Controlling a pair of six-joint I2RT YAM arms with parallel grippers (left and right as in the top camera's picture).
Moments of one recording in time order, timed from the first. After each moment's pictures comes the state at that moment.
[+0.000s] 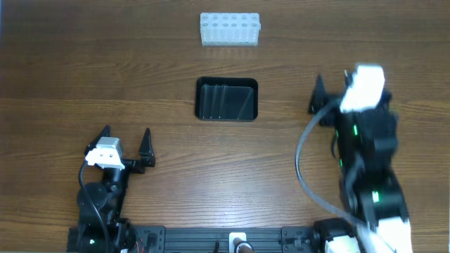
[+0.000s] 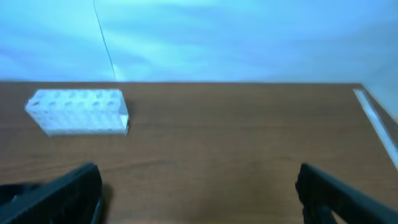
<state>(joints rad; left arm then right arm) -0.05 0.01 0.01 -0.07 0.05 -0.11 0.13 0.74 0.76 -0.29 0.22 0.01</state>
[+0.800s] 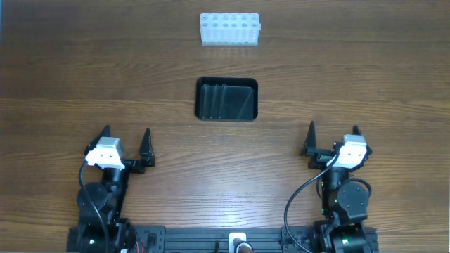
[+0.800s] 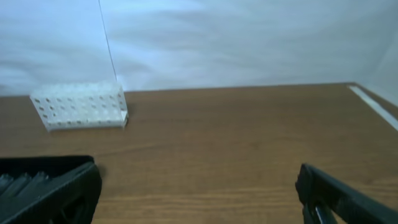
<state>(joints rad) -0.05 0.01 0.01 -0.07 0.05 -0.11 0.13 0.10 0.05 0.01 0.22 0.03</state>
